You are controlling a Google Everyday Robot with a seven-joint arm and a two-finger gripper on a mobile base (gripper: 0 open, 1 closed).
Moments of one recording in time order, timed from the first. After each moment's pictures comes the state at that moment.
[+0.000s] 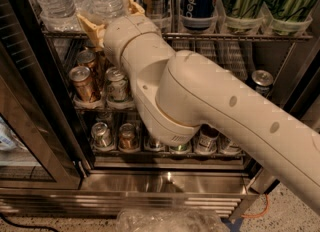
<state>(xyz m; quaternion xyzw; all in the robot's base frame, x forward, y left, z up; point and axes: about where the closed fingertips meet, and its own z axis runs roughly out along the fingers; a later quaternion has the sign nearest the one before) 0.567 0.091 1.051 -0.20 0.63 0.16 0.73</state>
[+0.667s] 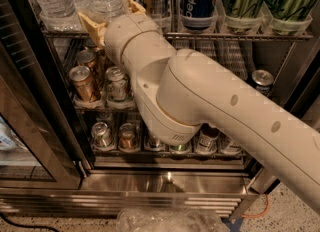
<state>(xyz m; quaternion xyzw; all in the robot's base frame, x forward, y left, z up) 0.568 0.088 1.054 -0.20 0.63 0.16 0.73</state>
